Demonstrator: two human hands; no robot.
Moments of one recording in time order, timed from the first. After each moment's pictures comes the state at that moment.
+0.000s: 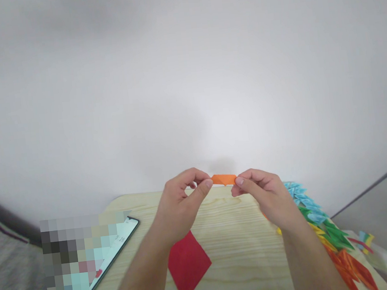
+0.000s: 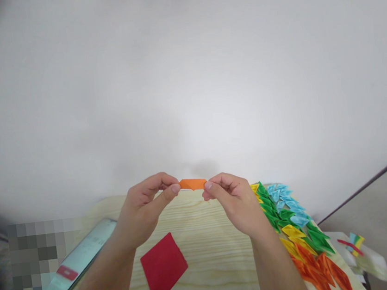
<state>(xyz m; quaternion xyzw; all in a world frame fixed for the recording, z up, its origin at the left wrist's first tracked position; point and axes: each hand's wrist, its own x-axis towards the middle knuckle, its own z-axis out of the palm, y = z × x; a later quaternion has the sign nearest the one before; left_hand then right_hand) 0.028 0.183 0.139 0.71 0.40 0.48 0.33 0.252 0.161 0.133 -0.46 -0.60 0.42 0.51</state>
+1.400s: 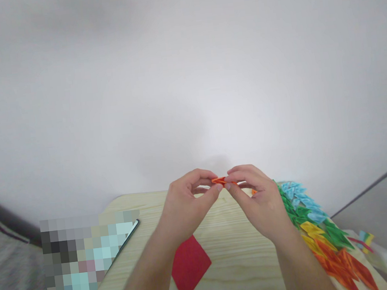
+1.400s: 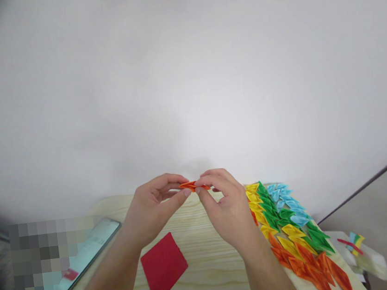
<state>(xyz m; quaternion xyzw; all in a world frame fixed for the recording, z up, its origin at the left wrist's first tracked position) 0.043 0.182 0.137 0.64 0.43 0.47 0.43 0.226 0.159 0.126 -0.46 -0.68 0.16 0.54</state>
